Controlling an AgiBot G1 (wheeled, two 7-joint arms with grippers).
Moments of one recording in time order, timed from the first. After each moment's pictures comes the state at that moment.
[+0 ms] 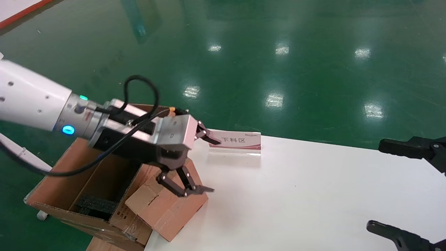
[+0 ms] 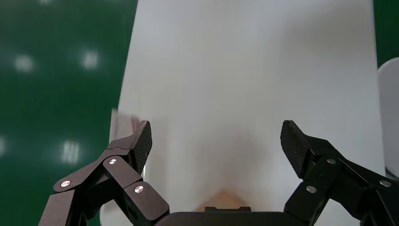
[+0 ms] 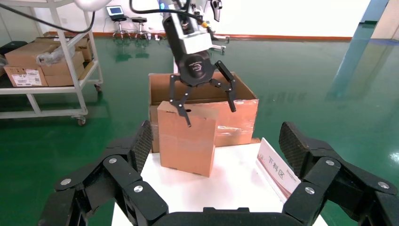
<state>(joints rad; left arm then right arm) -1.58 0.60 0.65 -1.35 1.34 1.58 -0.37 1.08 -0.61 -0.28 1.28 -0.73 -1.50 0.19</state>
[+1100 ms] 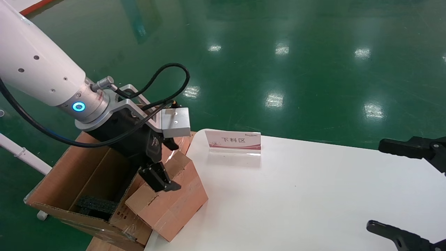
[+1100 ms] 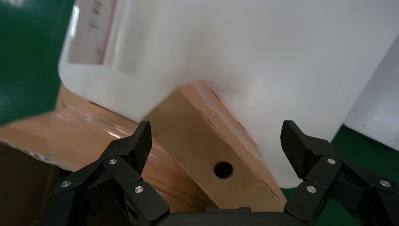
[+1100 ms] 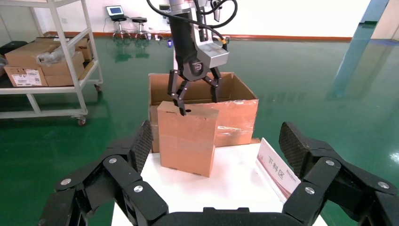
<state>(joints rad) -2.12 0.68 1.41 -1.36 1.46 1.57 -0.92 1.08 -0.61 -0.28 1.28 -0.73 -1.49 0.19</state>
